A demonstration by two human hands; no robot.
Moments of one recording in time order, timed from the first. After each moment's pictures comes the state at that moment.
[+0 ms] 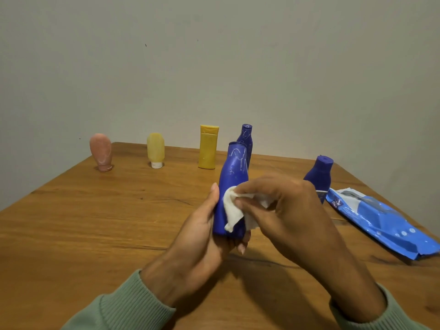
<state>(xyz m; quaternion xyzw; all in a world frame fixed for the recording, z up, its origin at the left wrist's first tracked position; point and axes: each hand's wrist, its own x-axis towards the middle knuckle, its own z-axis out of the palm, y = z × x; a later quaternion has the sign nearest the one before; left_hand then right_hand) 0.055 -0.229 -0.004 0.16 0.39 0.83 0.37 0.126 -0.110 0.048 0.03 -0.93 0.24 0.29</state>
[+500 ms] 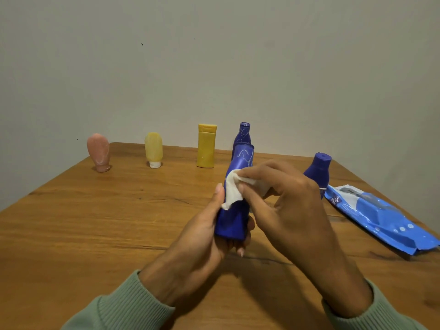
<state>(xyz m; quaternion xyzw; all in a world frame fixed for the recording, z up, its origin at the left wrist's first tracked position) 0.059 -0.226 -0.006 0.18 0.44 0.81 0.35 0.122 -0.111 0.041 0.03 -0.89 0.24 0.39</state>
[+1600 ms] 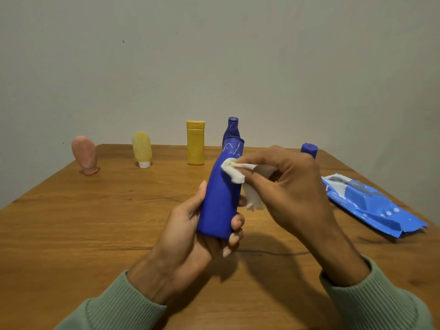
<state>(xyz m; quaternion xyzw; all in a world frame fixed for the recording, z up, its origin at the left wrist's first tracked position) 0.060 -0.238 0.002 0.20 0.38 0.79 0.44 0.123 -0.094 0.053 0.02 -0.85 0.35 0.39</state>
